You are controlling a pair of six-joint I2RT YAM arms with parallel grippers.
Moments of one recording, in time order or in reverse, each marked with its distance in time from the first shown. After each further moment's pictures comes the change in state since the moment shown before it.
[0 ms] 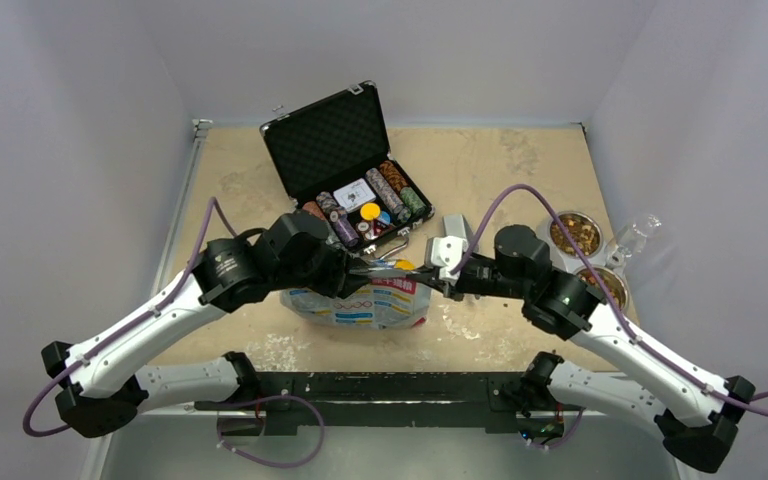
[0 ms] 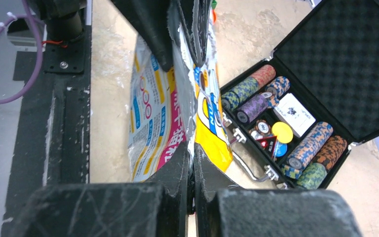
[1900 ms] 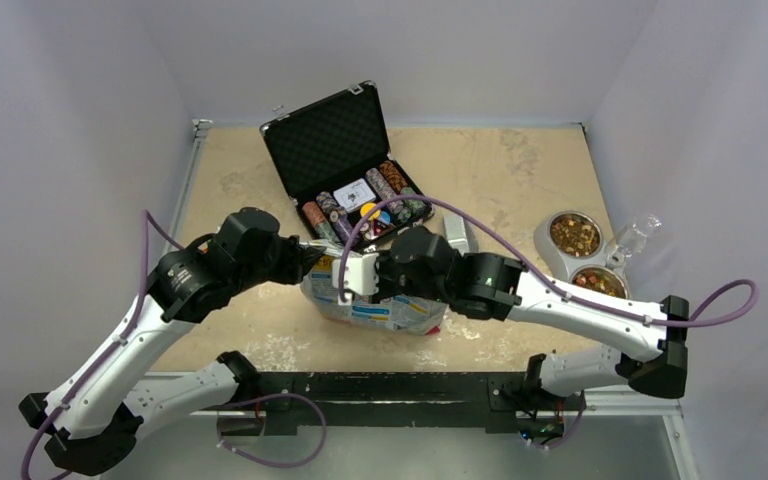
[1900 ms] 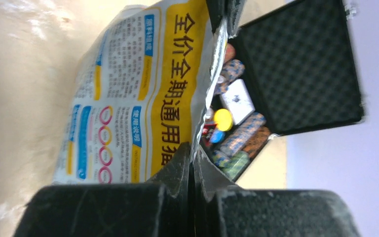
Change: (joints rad) left arm 0.224 -0.174 -0.078 -0.057 -0.165 0.035; right arm 0.389 0.416 0.335 -0.146 0.669 -0.320
